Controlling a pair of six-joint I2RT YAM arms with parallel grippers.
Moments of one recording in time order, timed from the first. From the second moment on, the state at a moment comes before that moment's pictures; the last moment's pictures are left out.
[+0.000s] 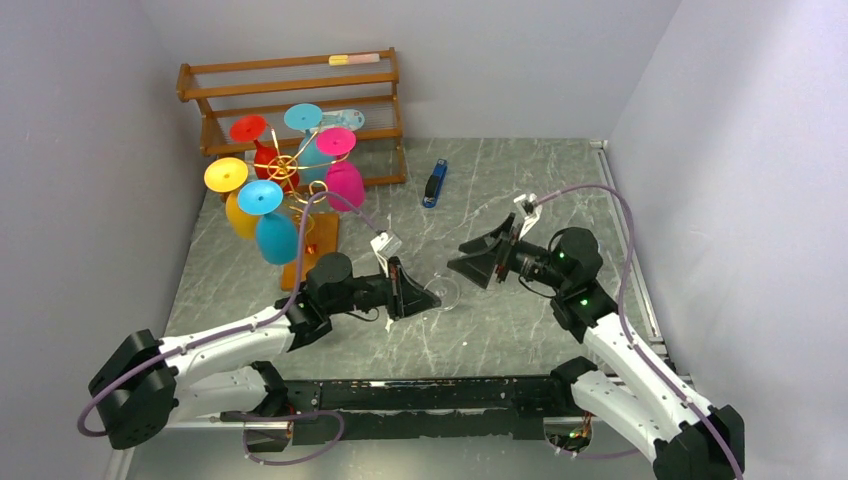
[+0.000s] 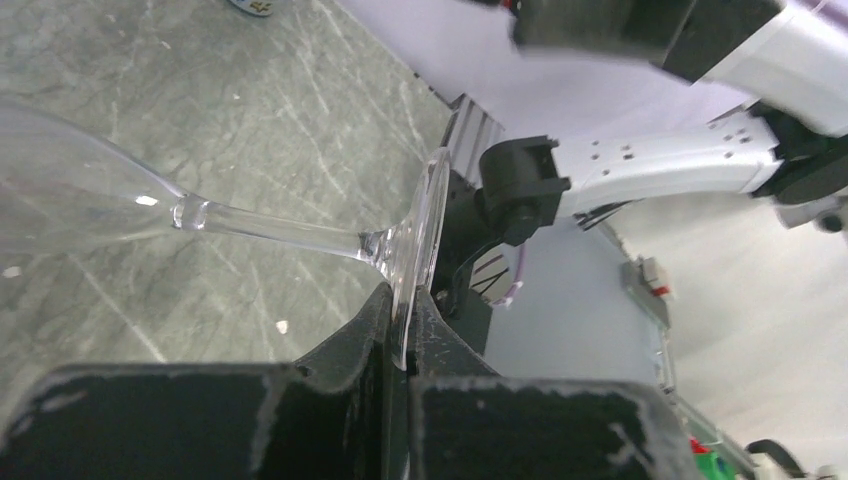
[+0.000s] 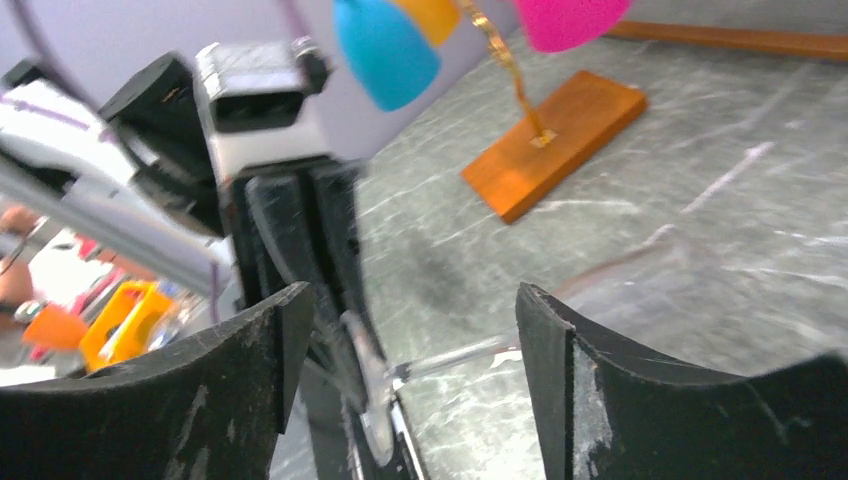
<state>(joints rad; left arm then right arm) -0.90 1.09 0.51 0.52 0.44 -0.67 0.42 0.80 0.54 0.31 -0.75 0.58</state>
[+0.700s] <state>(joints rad) -0.90 0.85 0.41 0.35 0.55 -0.22 0.42 1.00 0.75 -0.02 -0.41 0.60</state>
